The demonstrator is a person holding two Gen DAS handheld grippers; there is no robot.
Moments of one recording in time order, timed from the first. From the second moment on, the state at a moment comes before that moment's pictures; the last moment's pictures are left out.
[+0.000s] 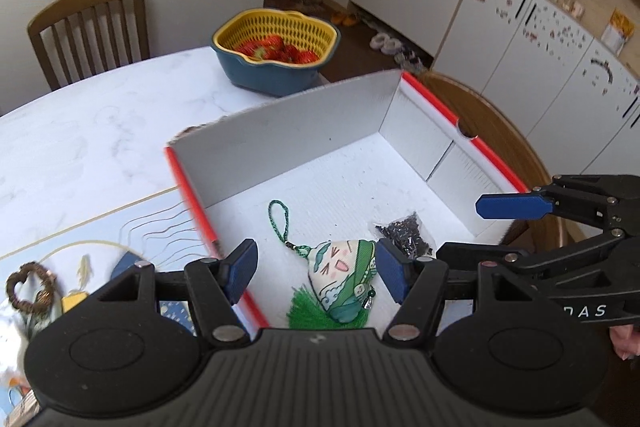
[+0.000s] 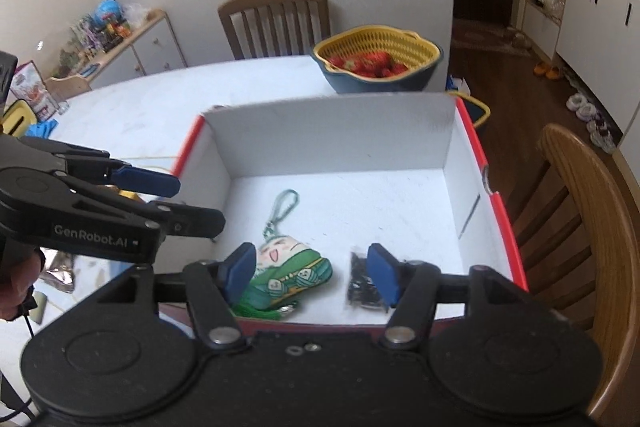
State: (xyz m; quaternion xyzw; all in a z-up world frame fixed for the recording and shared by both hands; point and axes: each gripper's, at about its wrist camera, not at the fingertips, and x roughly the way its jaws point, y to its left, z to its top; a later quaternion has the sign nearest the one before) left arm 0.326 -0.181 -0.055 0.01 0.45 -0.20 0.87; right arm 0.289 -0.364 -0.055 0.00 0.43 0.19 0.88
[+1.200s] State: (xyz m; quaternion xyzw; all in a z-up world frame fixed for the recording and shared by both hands) left arm 0.195 0.058 -0.017 -0.02 0.36 -0.14 0.92; right arm 0.187 -0.194 -0.014 0.02 0.35 0.22 0.91
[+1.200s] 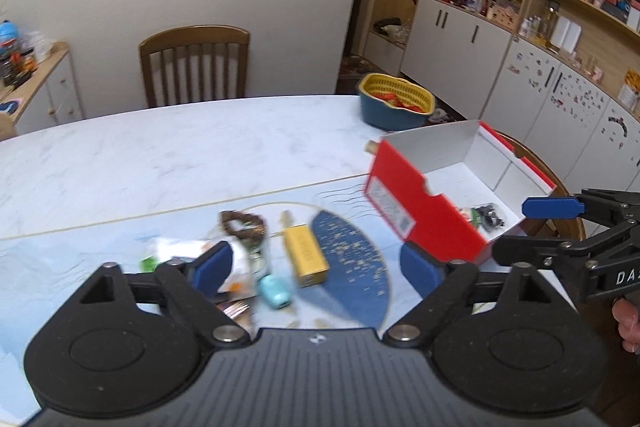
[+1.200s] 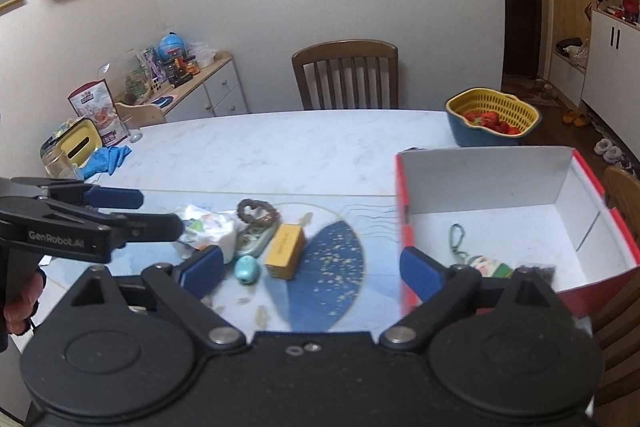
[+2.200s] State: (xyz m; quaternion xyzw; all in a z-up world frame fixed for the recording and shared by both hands) left arm 0.172 0.175 -0.147 -0.03 0.44 -0.07 0.90; right arm 0.184 -0.069 -0.086 0.00 0.44 0.21 0.87
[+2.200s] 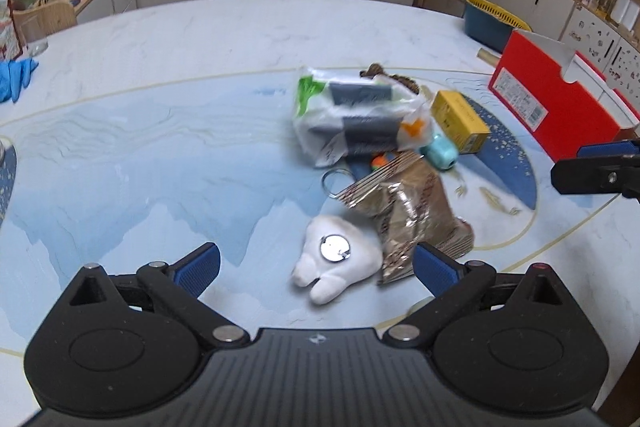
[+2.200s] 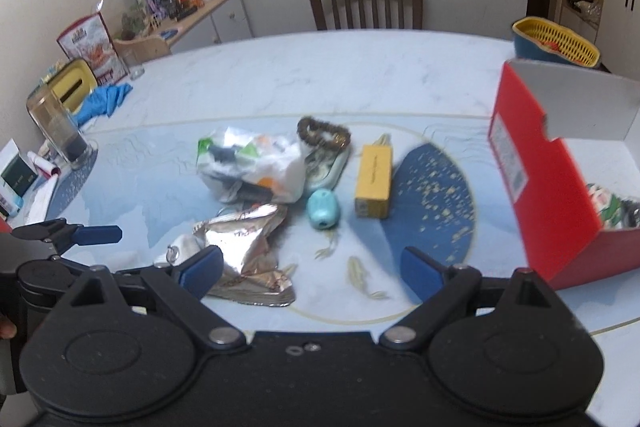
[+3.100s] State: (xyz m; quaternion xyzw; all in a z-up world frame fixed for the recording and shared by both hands) left arm 0.191 0.174 -0.176 -0.02 0.44 -0.10 0.89; right arm 0.222 0.008 -0.141 -0.01 0.51 0.22 0.83
